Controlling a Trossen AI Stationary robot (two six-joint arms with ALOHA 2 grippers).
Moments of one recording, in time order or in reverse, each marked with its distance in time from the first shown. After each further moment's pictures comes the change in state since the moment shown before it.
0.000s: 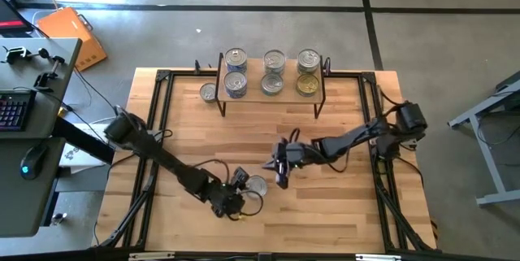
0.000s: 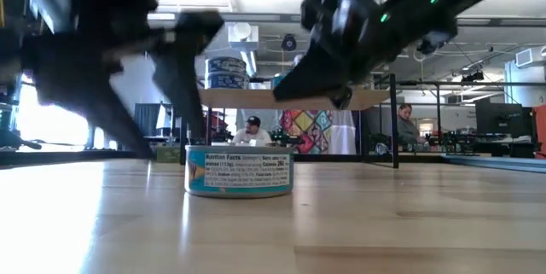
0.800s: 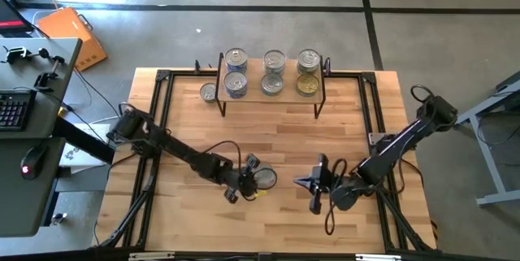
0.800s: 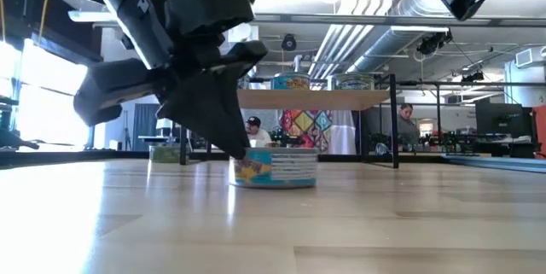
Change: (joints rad) left arm 0.180 0.077 0.004 0.061 0.122 0.095; right arm 0.487 -0.336 0.000 -0.447 0.664 0.244
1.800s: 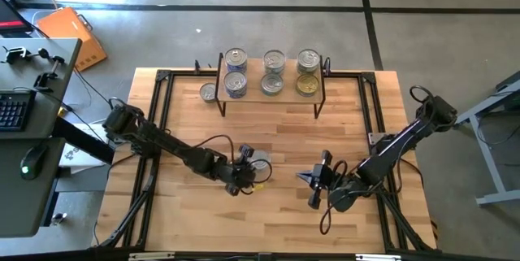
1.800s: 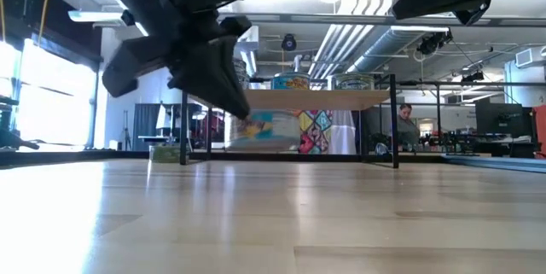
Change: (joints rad) left arm 0.007 -0.139 -0.006 -0.022 -0.198 -0.057; right arm 0.010 0.008 0.000 -0.112 0.107 0.024
